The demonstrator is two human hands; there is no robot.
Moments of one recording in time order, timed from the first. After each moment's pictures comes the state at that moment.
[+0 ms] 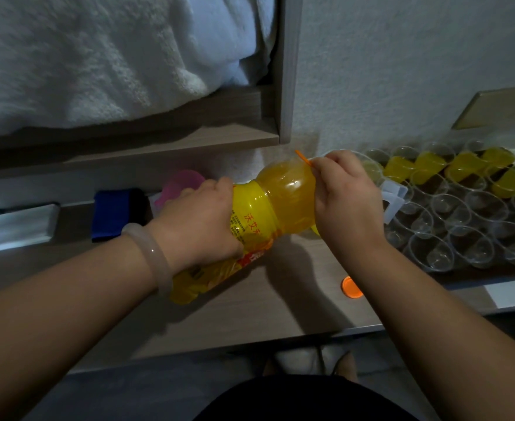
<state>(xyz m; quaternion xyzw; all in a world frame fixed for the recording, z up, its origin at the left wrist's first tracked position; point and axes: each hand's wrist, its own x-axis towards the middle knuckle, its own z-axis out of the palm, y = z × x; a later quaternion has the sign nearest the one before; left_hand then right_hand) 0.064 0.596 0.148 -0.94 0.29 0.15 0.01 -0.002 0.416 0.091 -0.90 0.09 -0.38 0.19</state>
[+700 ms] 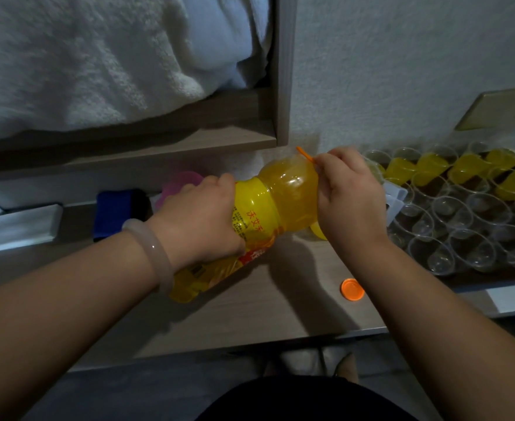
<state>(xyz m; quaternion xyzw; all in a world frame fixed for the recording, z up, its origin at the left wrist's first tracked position) 0.063 0.587 0.157 -0.95 0.29 0.15 0.01 0.000 0.407 0.093 -0.89 0.10 -0.38 0.21</state>
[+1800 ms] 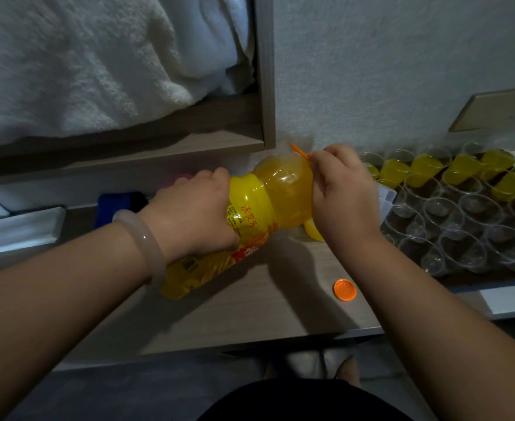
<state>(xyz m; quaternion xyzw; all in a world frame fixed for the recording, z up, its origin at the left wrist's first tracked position) 0.055 0.574 0.174 -0.95 0.28 0.14 0.05 -0.004 0.395 0.099 -0.88 0.10 -0.39 0.24</state>
